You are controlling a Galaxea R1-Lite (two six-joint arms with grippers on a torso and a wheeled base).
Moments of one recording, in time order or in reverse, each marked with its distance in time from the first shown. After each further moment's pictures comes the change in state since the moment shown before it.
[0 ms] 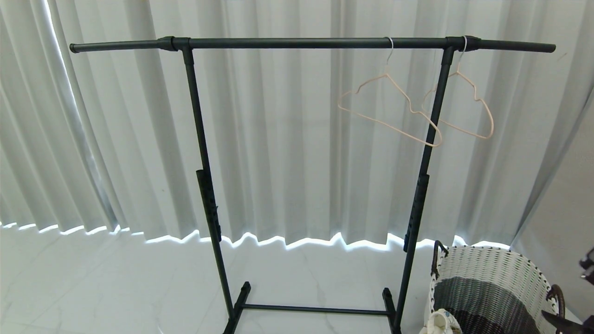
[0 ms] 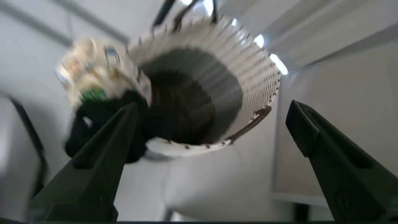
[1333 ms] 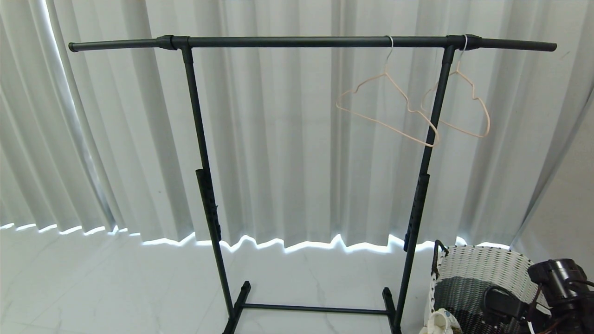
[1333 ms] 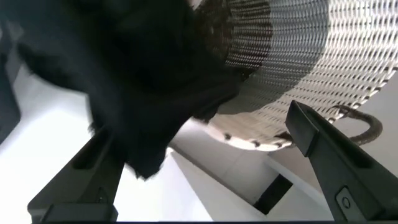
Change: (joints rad) left arm 0.000 0.000 0.000 0.000 0.000 0.000; right arm -0.027 0.837 0.166 -0.507 -0.057 -0.287
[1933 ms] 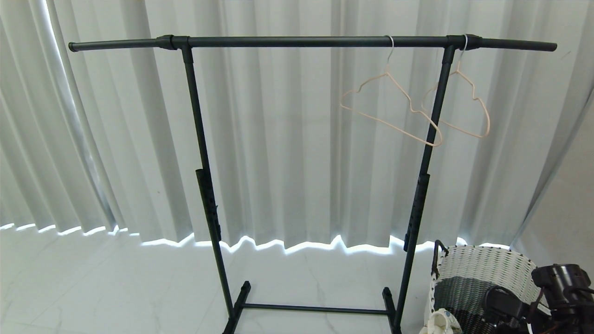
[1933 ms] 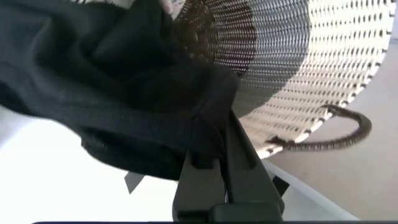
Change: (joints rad) left arm 0.000 0.000 0.000 0.000 0.000 0.000; right arm -0.026 0.053 0.082 -0.216 -0.008 0.000
